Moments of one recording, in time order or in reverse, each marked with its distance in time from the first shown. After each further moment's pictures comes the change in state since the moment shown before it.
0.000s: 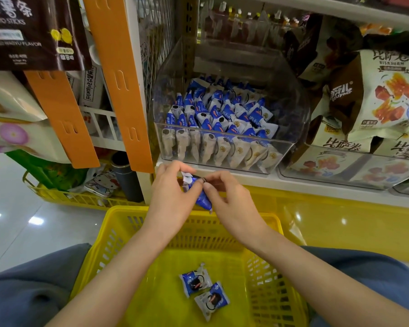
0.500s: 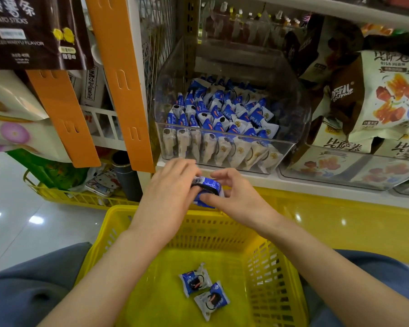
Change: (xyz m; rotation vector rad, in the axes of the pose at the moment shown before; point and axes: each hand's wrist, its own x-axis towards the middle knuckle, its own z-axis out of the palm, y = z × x) left_hand -0.003 0.000 -0.017 0.467 -0.119 0.420; right_hand 0.010 -0.004 -0.016 0.079 -0.169 0.215
